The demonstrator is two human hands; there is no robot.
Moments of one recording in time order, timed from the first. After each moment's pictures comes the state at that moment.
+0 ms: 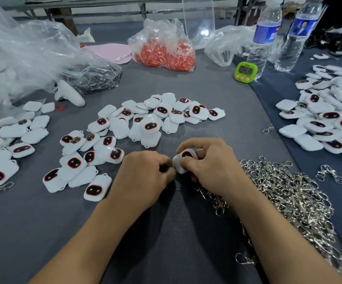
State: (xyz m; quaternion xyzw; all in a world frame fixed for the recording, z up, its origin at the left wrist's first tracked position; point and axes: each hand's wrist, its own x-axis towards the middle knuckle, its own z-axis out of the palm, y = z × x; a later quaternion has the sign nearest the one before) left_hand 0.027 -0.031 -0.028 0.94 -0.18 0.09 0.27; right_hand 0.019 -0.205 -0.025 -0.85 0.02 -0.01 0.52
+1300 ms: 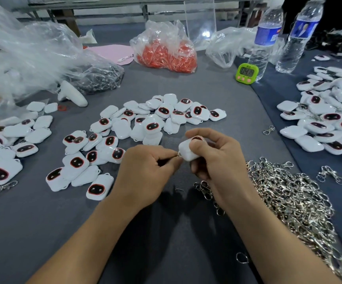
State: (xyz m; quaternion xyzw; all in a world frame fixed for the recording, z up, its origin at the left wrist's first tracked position) left_hand 0.024 -0.034 -0.017 0.88 -0.19 0.11 0.42; right_hand 0.010 -0.192 -0.017 -0.61 0.07 -0.05 0.79
